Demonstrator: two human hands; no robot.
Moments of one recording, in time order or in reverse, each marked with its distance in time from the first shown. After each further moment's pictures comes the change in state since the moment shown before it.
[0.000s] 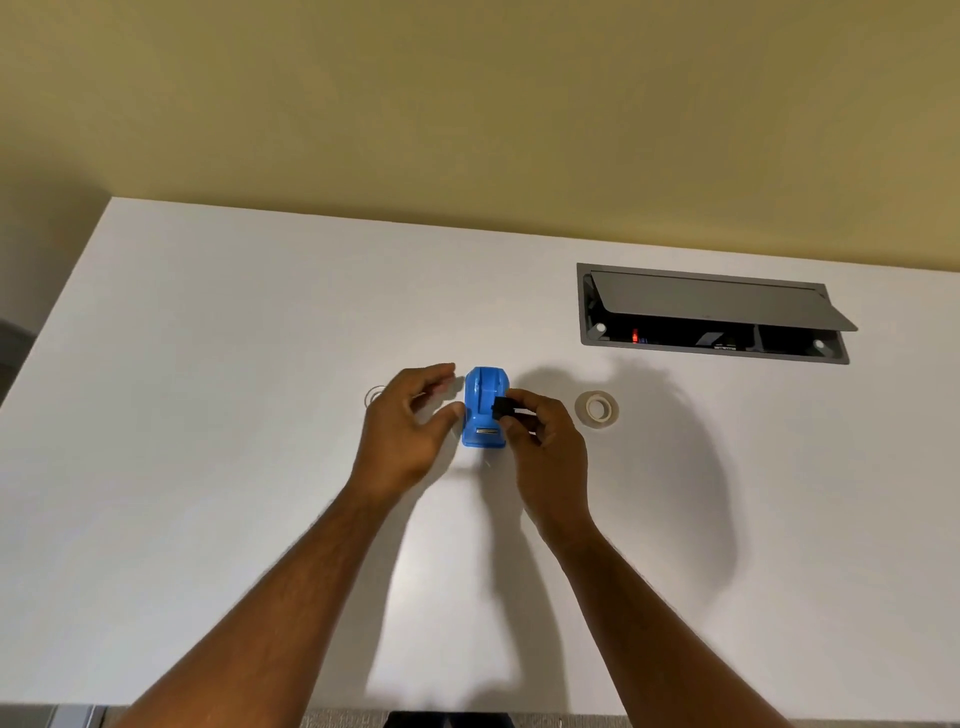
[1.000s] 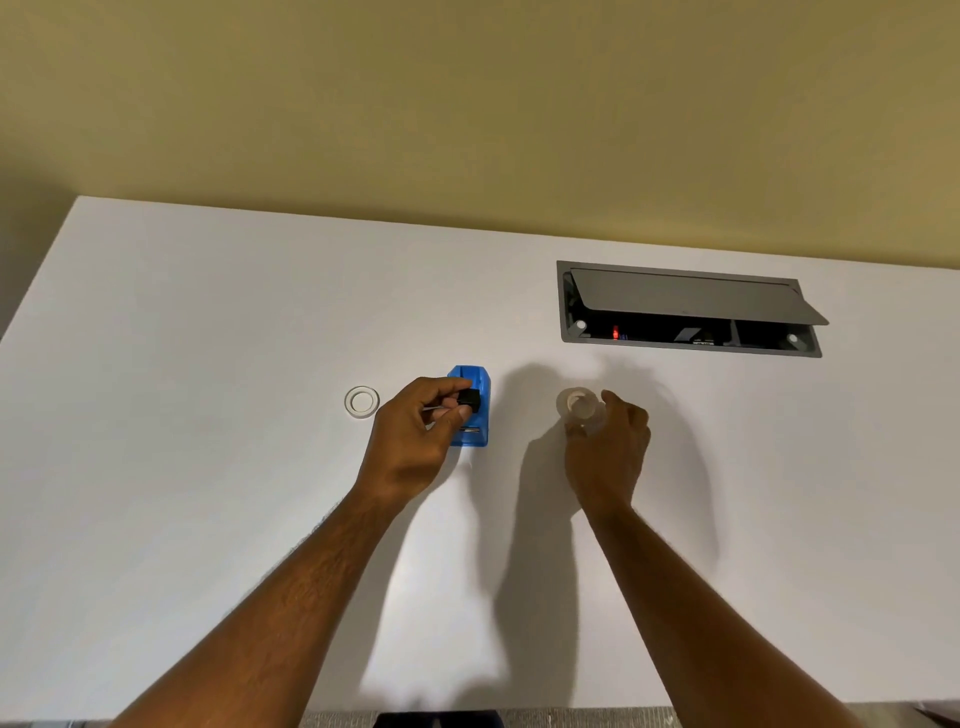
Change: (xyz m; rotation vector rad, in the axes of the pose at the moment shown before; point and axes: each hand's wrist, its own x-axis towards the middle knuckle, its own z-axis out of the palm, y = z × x) left_hand -0.004 0.000 0.023 -0.062 -0.087 -0.006; right_hand 0.038 0.038 -0.065 -0.601 0.305 0.093
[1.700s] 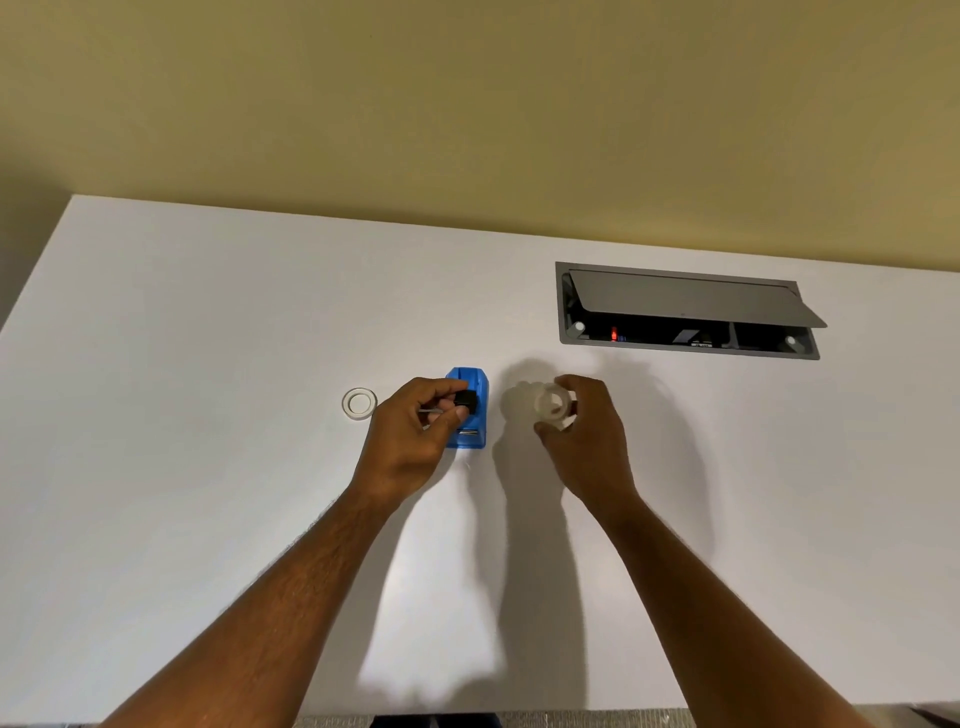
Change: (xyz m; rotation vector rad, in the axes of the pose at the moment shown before) left_hand 0.004 0.002 -0.003 0.023 -0.014 -0.002; right_hand 0.003 -0.021 -0.011 0.082 -0.230 -0.281
